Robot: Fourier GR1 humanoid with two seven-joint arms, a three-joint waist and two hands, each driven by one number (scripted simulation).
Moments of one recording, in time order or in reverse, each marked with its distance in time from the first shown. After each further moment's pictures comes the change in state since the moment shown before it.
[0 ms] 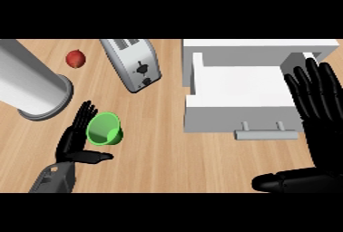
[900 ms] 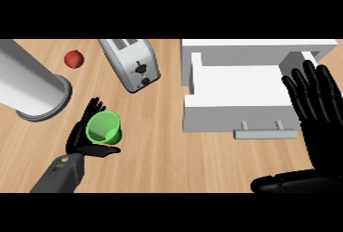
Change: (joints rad) left arm -0.169 -0.002 0.029 0.301 0.002 -0.021 -0.109; right arm 0.012 0.005 0.005 0.002 -0.003 0.013 -0.015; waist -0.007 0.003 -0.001
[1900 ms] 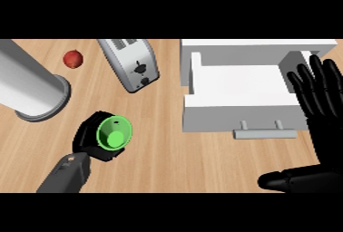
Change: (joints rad) left arm -0.005 -0.032 -0.018 -0.013 0.022 -0.099 -0.047; right arm -0.031 -0.025 -0.037 0.011 -0.036 0.011 0.030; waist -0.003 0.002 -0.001
